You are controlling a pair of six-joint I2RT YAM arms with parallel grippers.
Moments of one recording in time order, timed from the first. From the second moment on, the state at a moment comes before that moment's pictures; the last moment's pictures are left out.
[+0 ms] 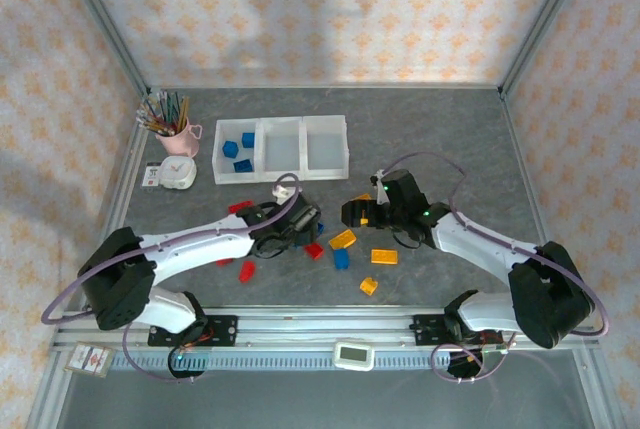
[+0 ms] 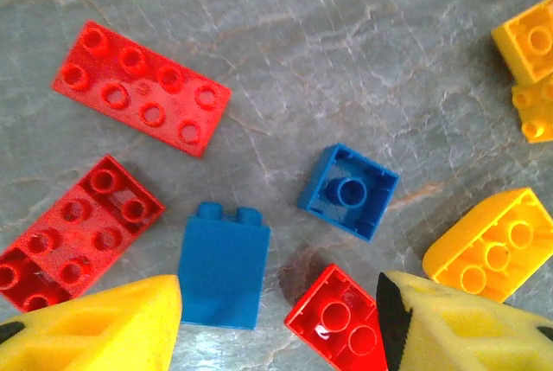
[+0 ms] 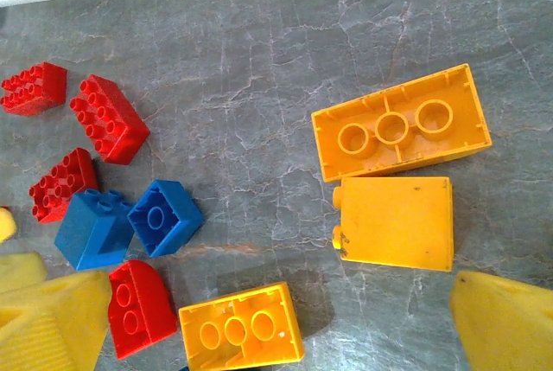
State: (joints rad) left arm -0.87 1.43 0.85 -0.54 -0.28 -0.85; right arm 0.57 1.28 0.65 -0.20 -0.23 0.52
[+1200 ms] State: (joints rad) left arm -0.84 1.63 0.87 -0.51 -0.35 -0.85; right arm 0.57 1.28 0.63 -0.20 -0.20 0.52
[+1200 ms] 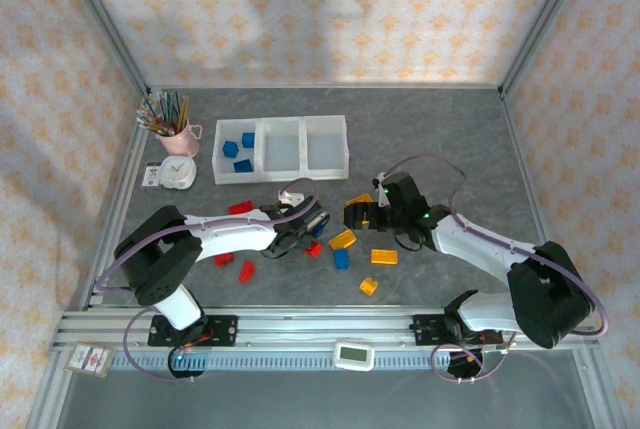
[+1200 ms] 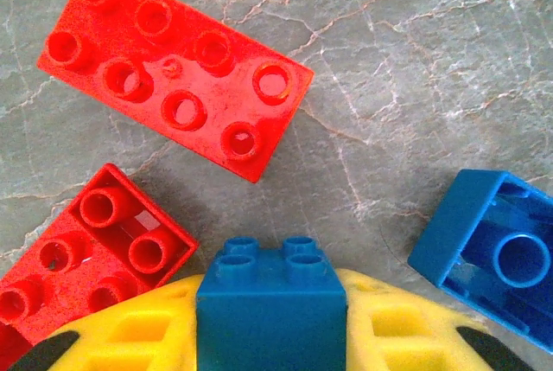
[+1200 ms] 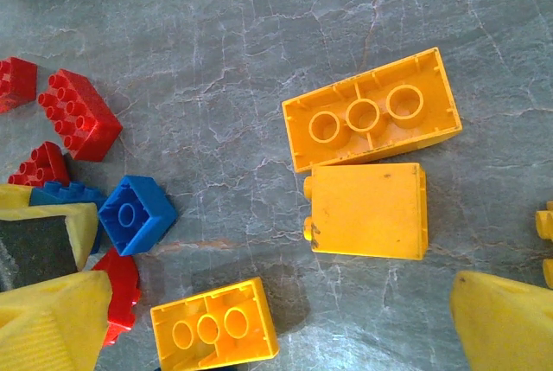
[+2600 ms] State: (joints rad) left arm -0.21 1.86 1.33 -0.38 -0.39 -0.56; right arm 0.60 1.48 0.89 -0.08 -0.19 0.56
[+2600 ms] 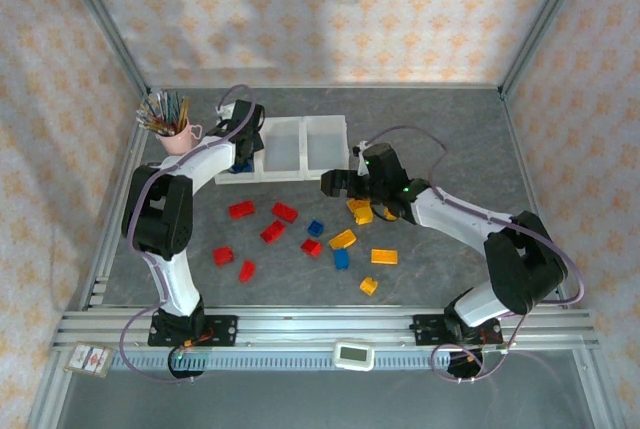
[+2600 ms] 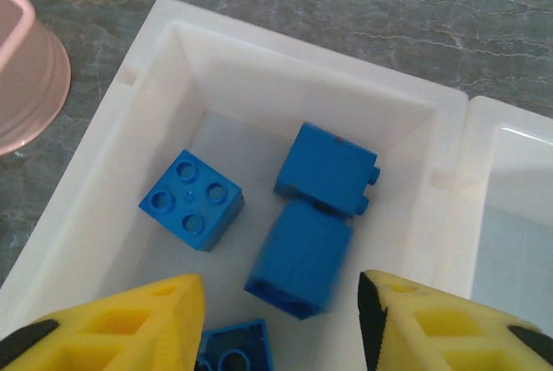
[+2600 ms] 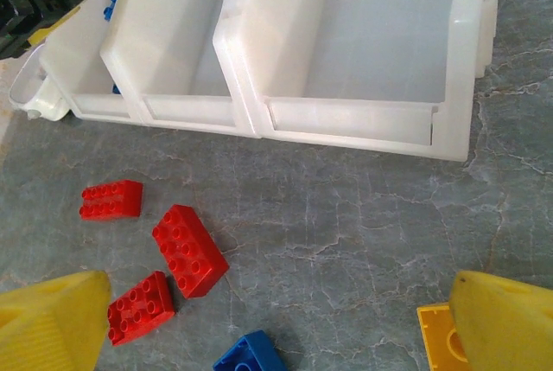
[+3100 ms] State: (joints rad) left arm -0.22 1.62 1.21 -0.41 -0.31 -0.56; right arm 0.60 1.48 0.90 -0.10 -0.16 0.56
